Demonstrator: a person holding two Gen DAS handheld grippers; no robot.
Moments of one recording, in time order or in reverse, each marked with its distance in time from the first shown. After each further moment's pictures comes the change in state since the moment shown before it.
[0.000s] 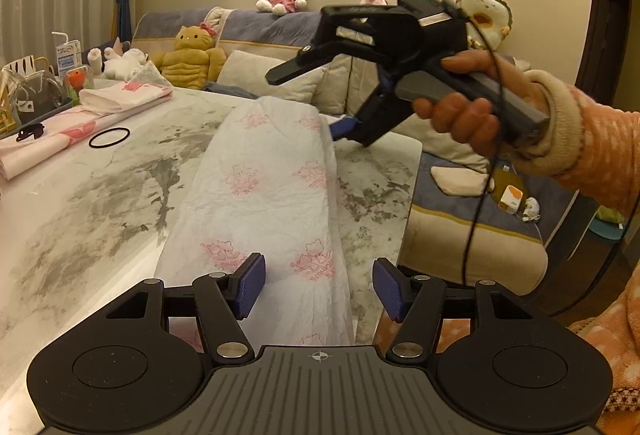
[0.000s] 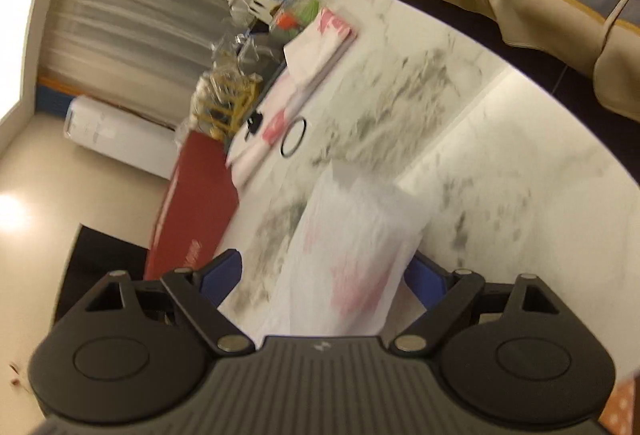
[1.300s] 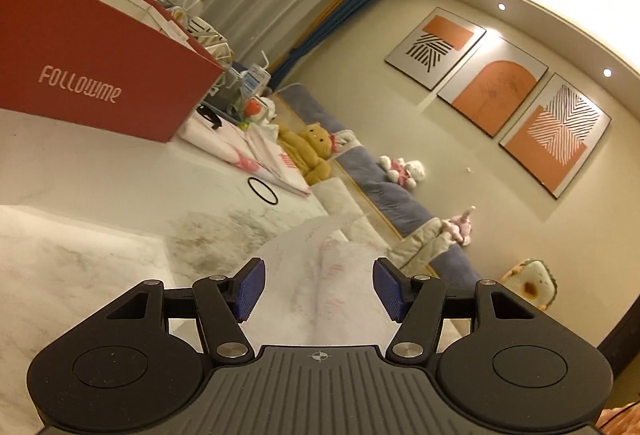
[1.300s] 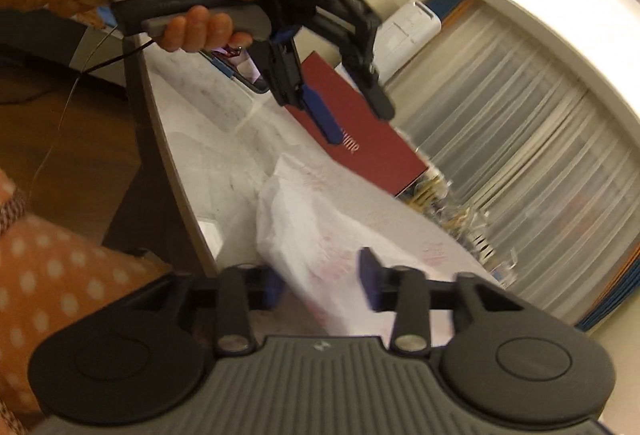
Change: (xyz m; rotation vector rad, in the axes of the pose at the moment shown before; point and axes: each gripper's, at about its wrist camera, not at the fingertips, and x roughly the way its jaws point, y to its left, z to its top) left arm -0.067 0.110 -0.055 -0.740 -0.451 0.075; right arm 0.006 0.064 -0.251 -1.973 -0.279 -0.173
